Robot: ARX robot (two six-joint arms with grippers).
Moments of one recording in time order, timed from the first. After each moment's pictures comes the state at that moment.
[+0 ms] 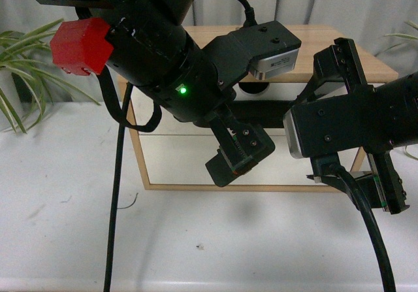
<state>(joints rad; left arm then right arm) -0.48 1.92 1.32 -0.27 0.17 0.68 0.22 1.82 1.01 0.05 -0.40 -1.63</state>
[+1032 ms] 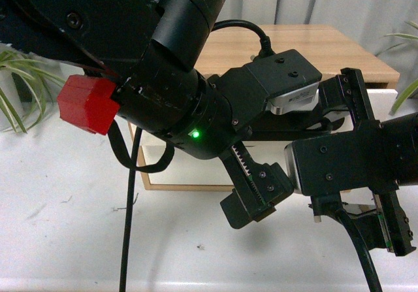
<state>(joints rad) -0.54 1.89 1.17 -0.12 0.20 0.65 0.24 1.78 0.86 0.12 -0.37 -1.56</state>
